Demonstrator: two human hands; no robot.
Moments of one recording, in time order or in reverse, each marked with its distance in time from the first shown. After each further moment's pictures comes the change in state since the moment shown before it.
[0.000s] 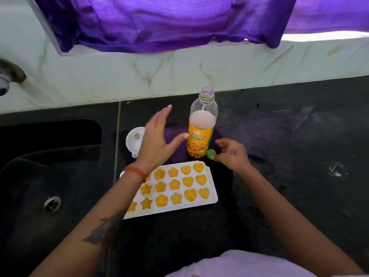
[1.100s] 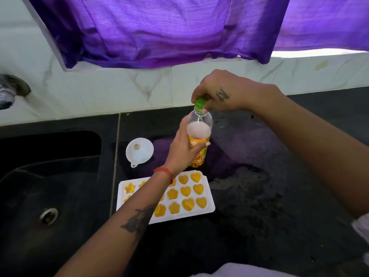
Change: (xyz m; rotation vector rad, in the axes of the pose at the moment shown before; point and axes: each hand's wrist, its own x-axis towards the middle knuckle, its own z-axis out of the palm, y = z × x) left_hand 0.018 0.040 0.048 -0.362 -0.082 -0.065; right_hand -0.002 -0.176 -0.123 -0.798 -0.087 -0.855
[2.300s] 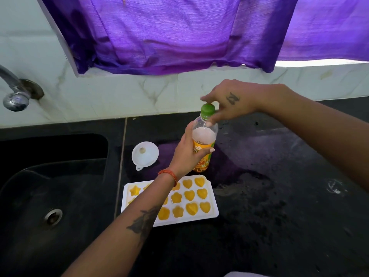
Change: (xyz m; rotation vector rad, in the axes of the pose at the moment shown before) left_hand -0.001 0.004 -0.004 0.018 -0.050 -0.019; right_hand -0.003 0.008 -0.005 -0.091 -0.173 0.005
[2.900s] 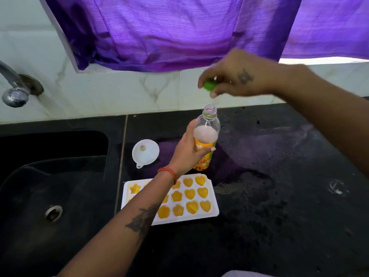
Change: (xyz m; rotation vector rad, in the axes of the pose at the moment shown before) left_hand 0.003 -0.001 -0.003 -0.015 -0.026 -0.011; right_hand -0.003 0.004 -0.031 0.056 0.222 -0.135
